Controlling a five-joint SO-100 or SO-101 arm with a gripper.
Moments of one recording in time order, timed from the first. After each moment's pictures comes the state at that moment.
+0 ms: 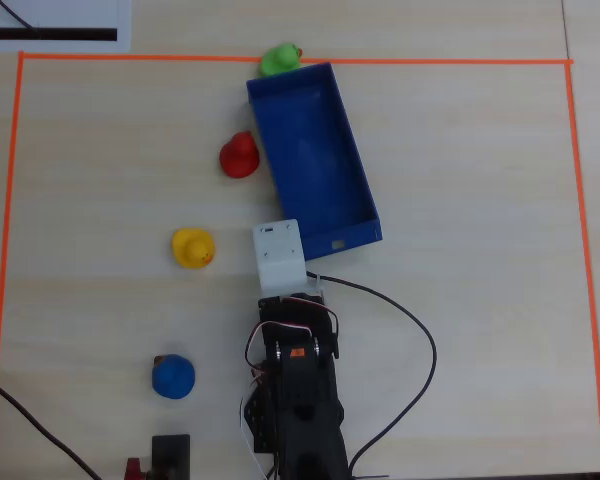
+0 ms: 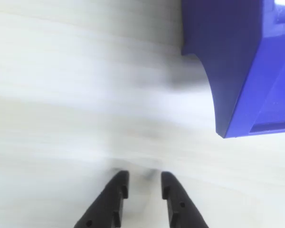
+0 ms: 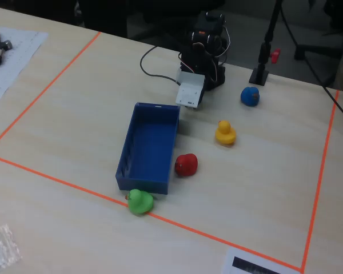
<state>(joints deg) -1.1 189.8 177.3 76.3 -91.9</state>
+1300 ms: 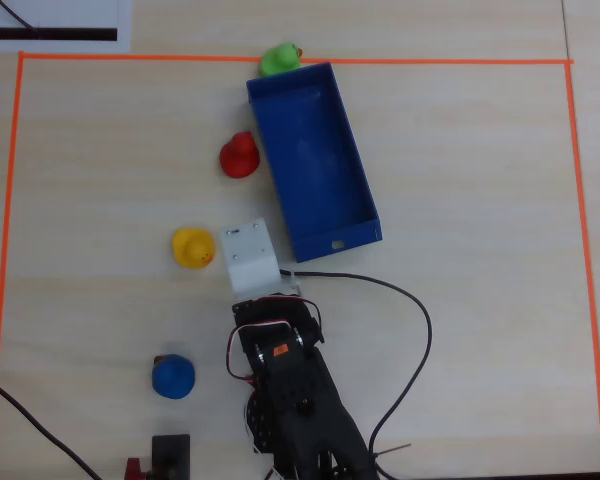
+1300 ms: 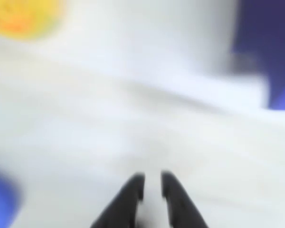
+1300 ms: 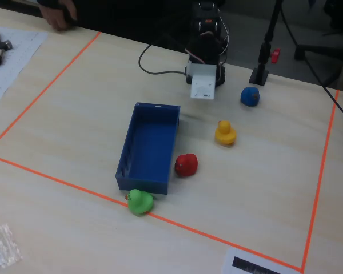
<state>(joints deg) -20.4 171.2 155.5 82.4 -80.2</state>
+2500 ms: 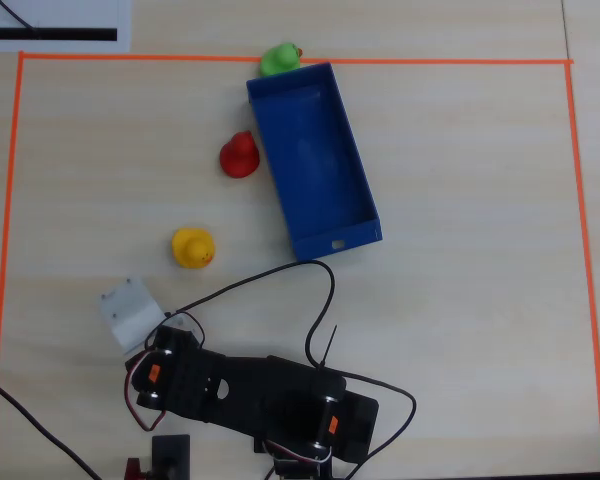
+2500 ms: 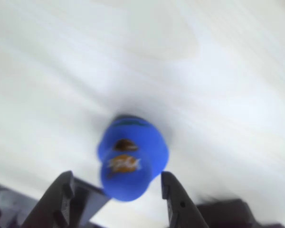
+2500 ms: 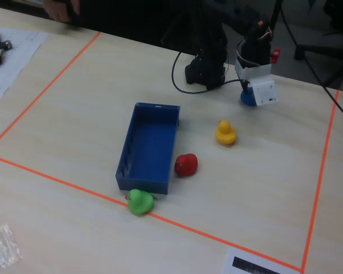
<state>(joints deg) -69.2 127.5 138.6 68.6 -49.2</state>
